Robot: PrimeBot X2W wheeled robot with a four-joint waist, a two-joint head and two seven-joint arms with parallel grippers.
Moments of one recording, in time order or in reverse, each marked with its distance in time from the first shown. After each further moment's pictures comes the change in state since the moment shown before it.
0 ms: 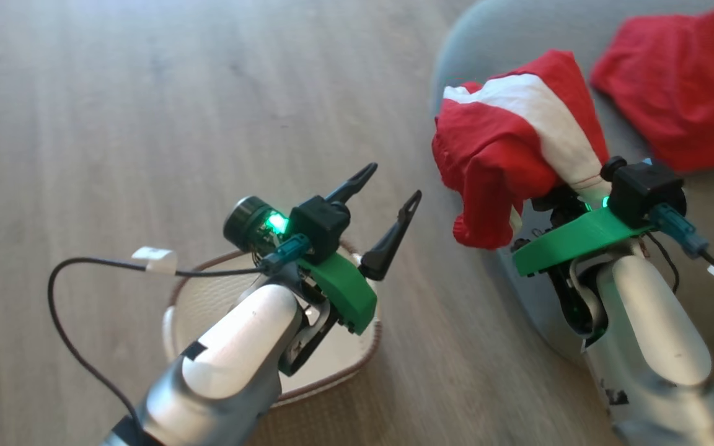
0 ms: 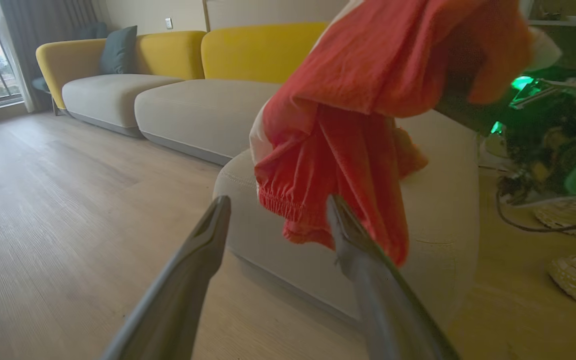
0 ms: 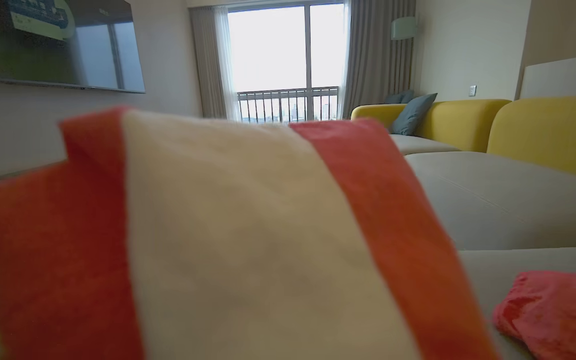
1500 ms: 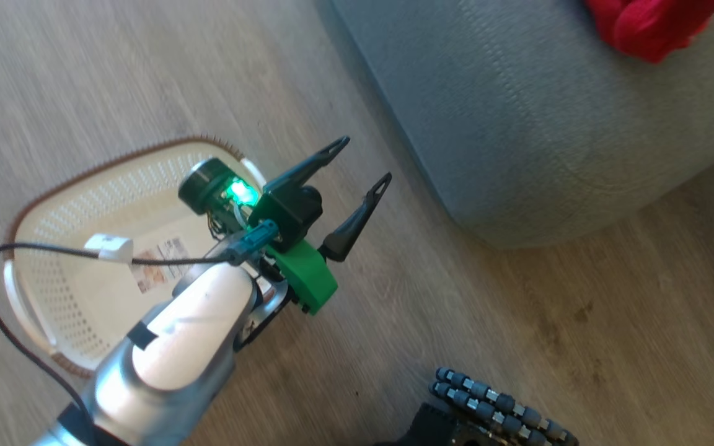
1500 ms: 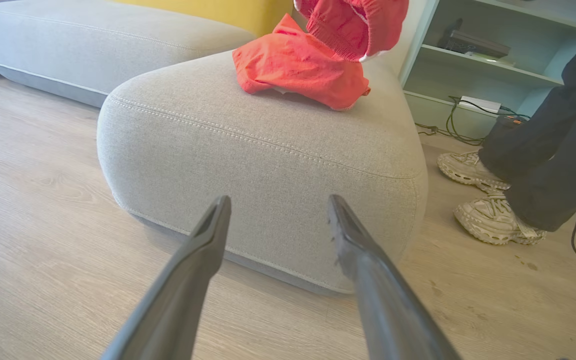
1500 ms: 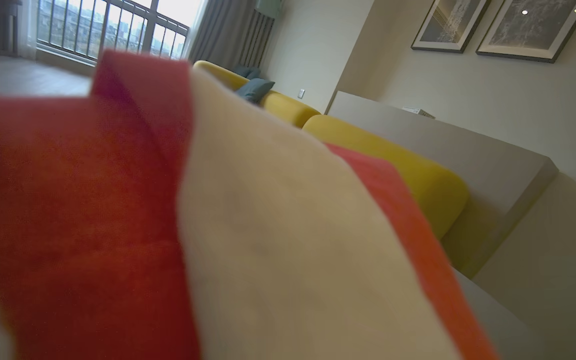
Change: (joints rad) left arm -0.017 0.111 0.084 -0.111 0.160 -0.119 0.053; right arm -0.377 -0.200 -0.343 0.130 -0.179 0.000 0.000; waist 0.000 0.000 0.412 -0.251
